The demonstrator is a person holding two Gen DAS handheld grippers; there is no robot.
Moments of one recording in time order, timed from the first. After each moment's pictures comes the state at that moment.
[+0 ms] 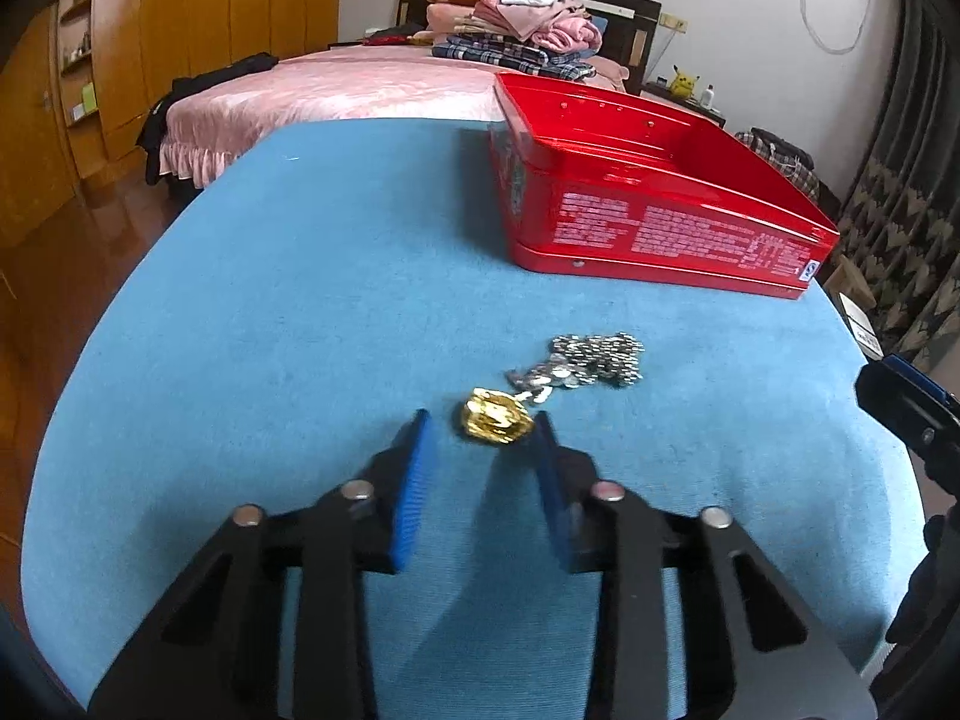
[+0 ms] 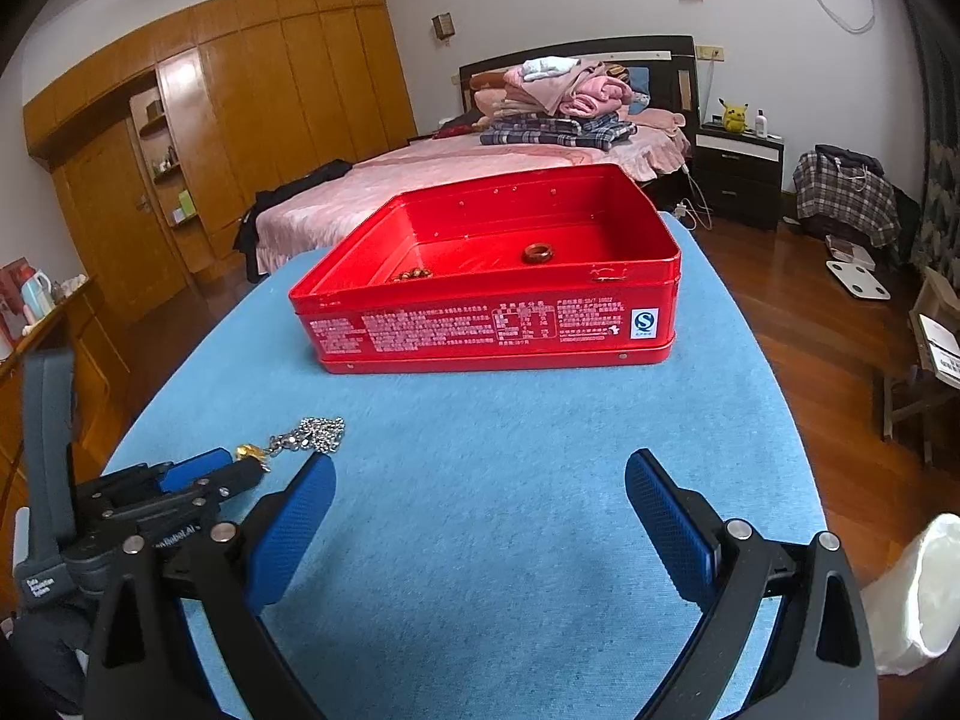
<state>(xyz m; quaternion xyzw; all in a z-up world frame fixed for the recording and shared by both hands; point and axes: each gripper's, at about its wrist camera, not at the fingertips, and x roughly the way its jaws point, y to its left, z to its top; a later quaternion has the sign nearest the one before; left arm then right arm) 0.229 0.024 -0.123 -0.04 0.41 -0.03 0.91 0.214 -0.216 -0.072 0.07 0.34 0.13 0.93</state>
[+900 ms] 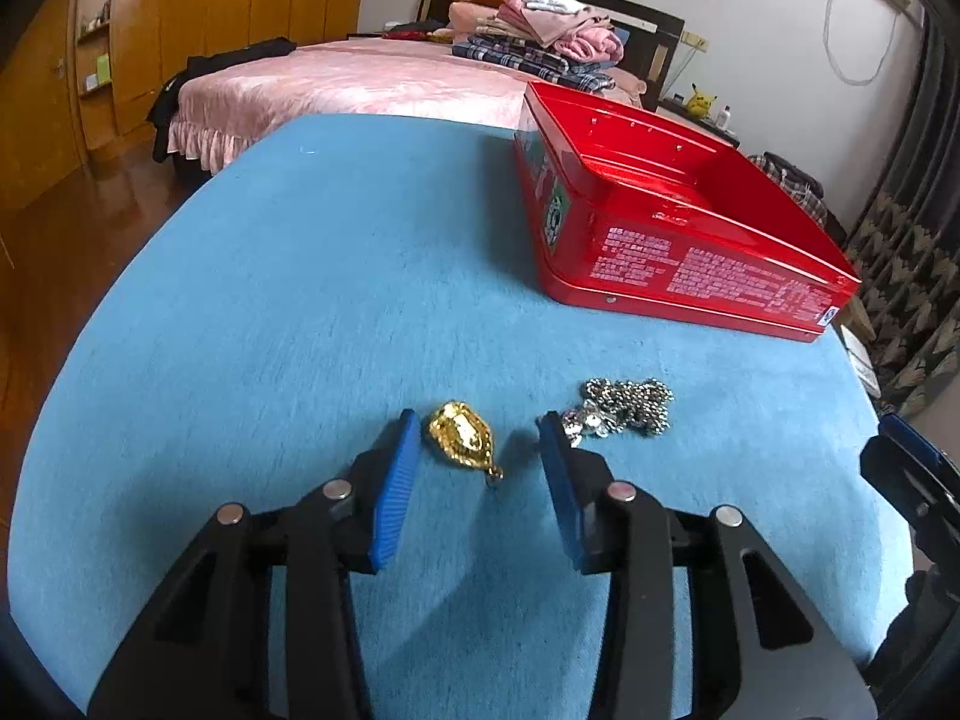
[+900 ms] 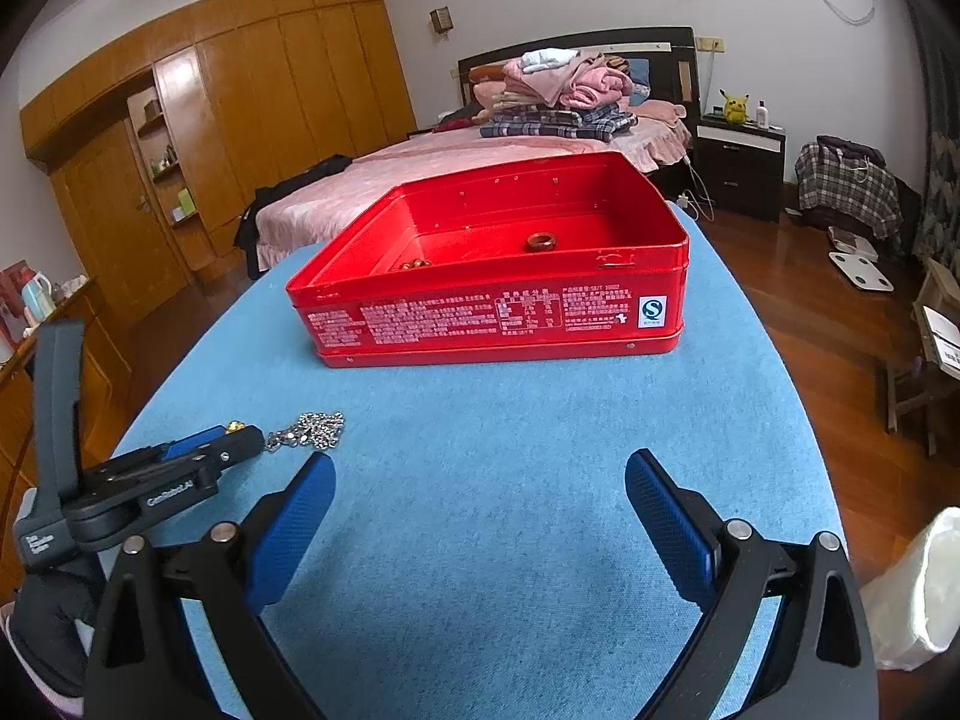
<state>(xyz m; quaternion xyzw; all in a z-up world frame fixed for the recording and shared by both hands) 0.251 0.034 -0.123 -0.07 0.41 -0.02 0.91 0.219 -0.214 -0.077 0.08 0.35 0.13 0.93</state>
